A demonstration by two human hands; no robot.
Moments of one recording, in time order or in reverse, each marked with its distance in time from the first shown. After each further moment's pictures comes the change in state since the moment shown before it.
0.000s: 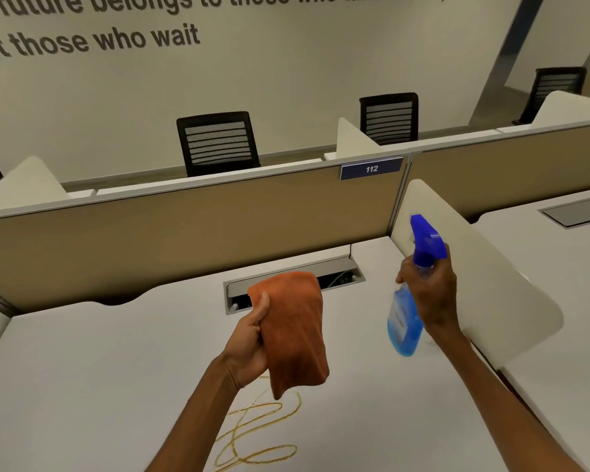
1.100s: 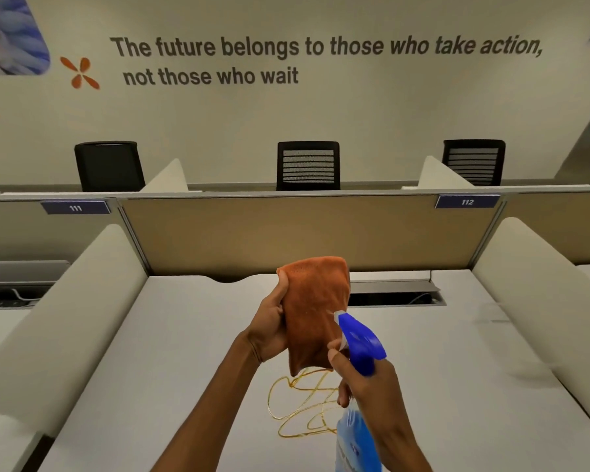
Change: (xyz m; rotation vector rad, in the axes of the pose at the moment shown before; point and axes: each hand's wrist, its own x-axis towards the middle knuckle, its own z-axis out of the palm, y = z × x) left_hand -0.164 0.075 -0.122 0.103 -0.002 0.241; right_hand -0.295 -0.169 0.167 0.138 -0.486 0.358
